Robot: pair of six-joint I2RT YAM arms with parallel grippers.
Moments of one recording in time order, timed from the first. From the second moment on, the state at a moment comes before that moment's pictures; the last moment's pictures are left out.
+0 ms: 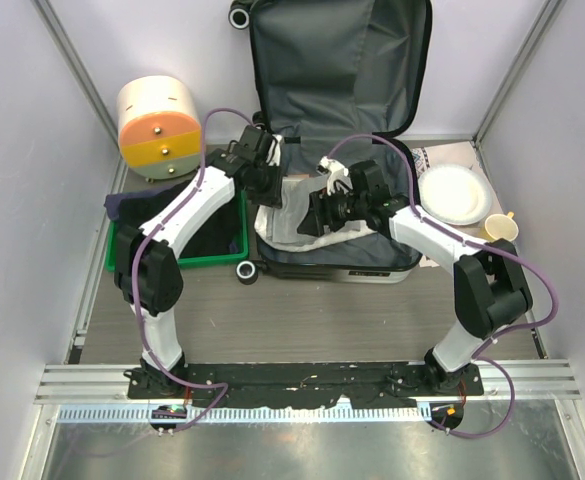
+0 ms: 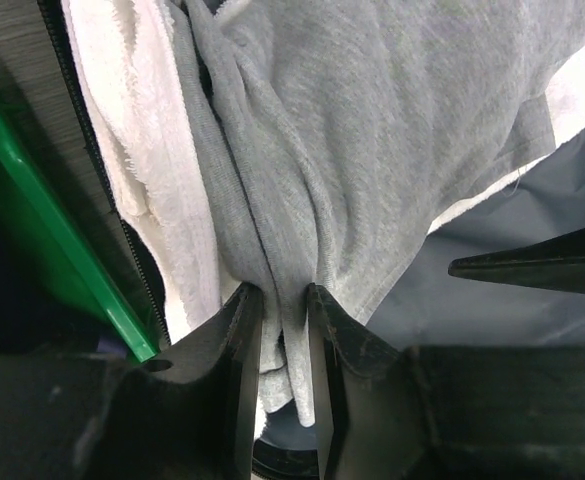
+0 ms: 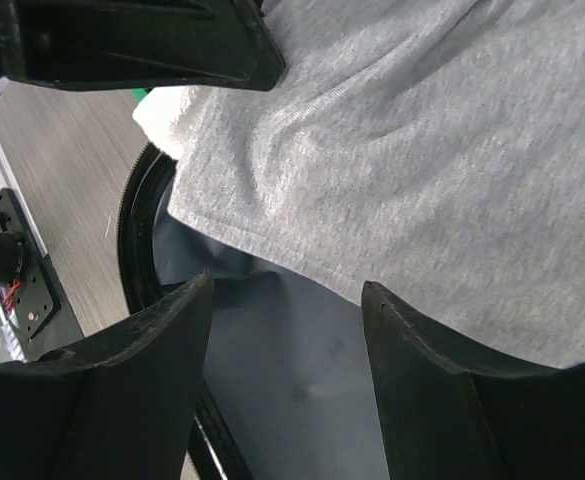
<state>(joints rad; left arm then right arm) -0.50 1.88 1.76 -0.82 0.09 -0.31 0.46 1.64 1.16 -0.14 -0.60 0.15</state>
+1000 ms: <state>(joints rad) -0.43 1.85 1.99 -0.98 0.12 -0.22 0.36 1.64 1.18 -0.16 -0.53 0.16</state>
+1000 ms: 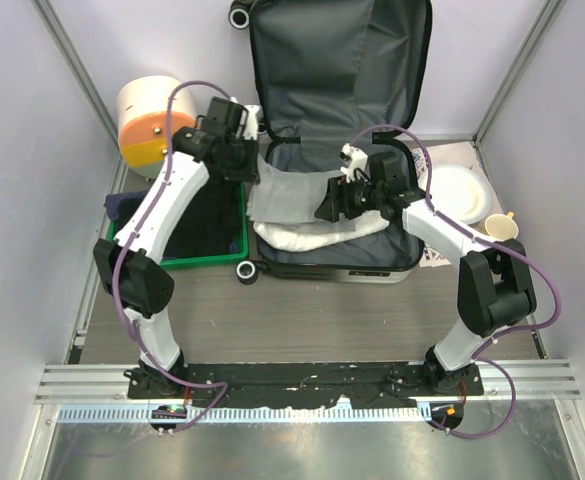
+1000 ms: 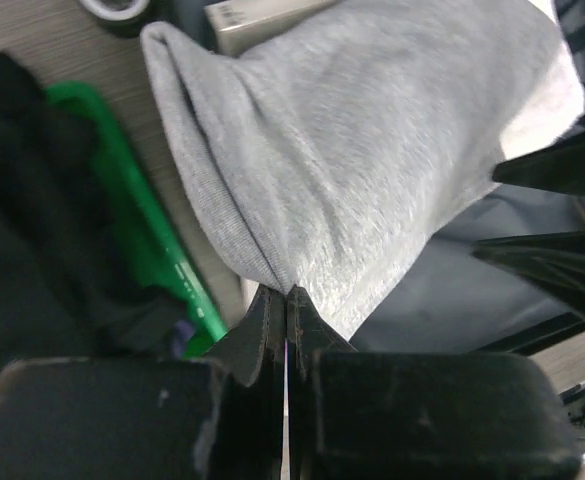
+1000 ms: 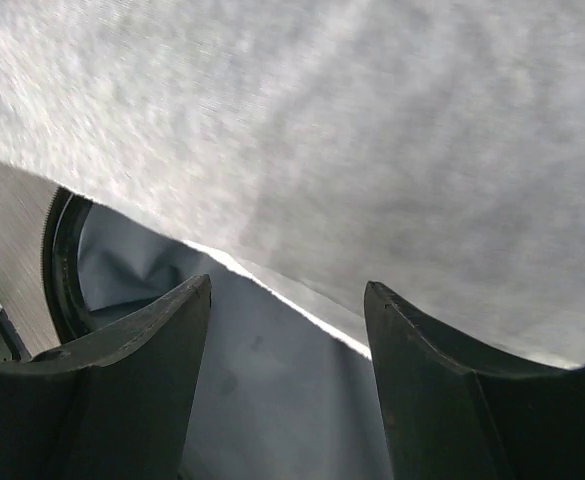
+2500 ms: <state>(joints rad) 0.39 1.80 1.58 -0.77 -0.08 0.29 0.38 1.74 1.32 -0.25 -0.56 0.11</state>
